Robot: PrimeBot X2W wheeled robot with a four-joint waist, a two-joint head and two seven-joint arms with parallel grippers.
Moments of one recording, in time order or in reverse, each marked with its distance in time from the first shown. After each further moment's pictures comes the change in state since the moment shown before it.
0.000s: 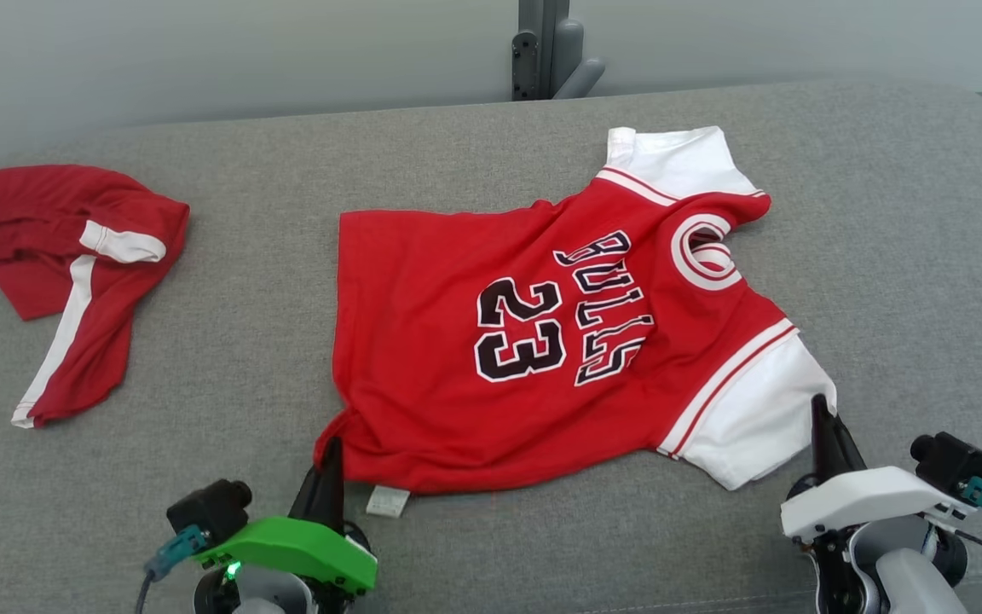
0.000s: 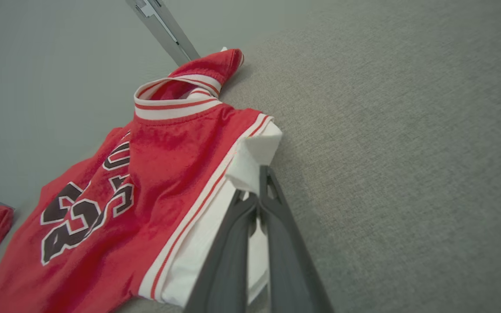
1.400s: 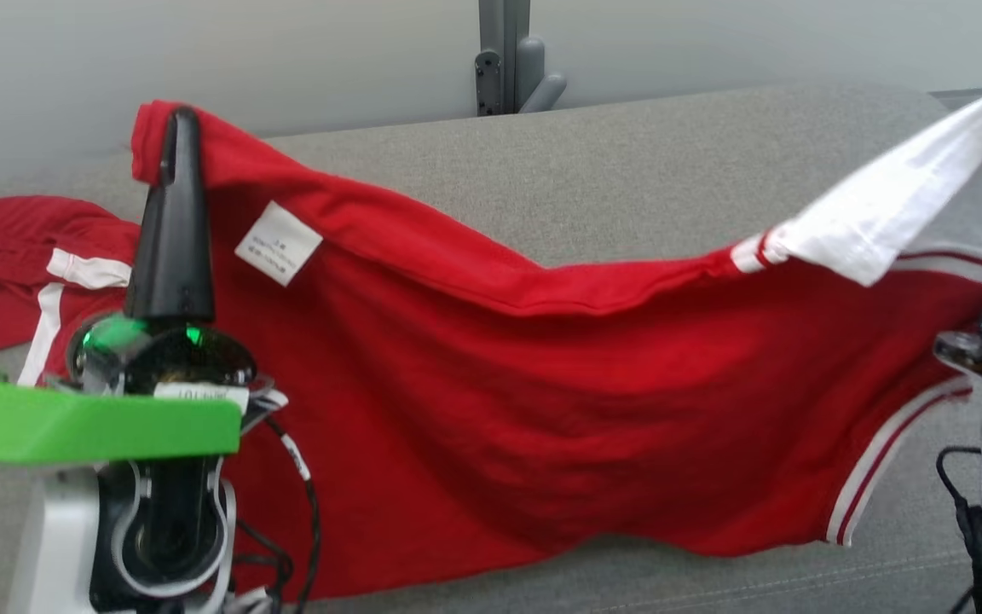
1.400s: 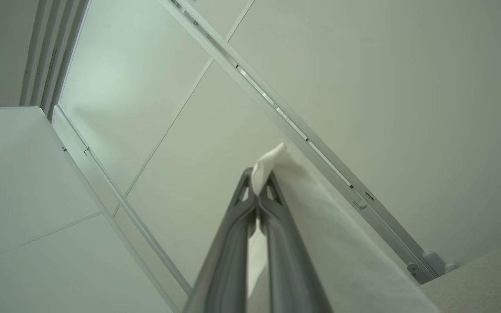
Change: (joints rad) left arm -0.082 0.087 0.111 -1.067 -0.293 0.168 0.200; right arm -0.048 -0.064 -0.089 -0.949 0.494 -0.001 0.283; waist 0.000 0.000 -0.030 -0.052
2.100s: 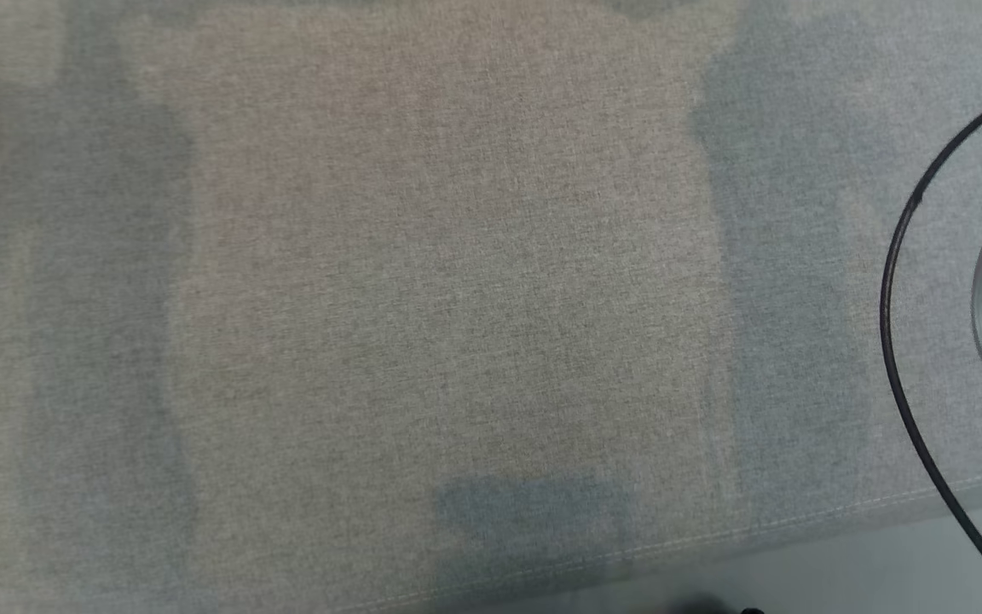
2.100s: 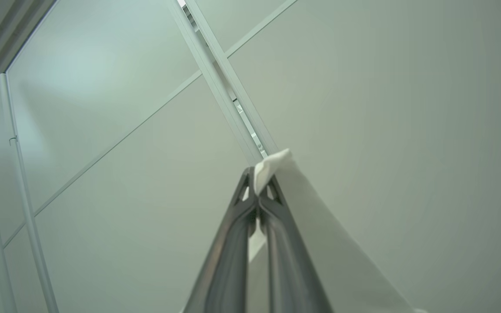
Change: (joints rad) left arm -1.190 0.160 0.052 0.844 0.166 0.056 0.084; right arm -1.328 0.062 0.063 0.897 -0.377 0.000 -0.181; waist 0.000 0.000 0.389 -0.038
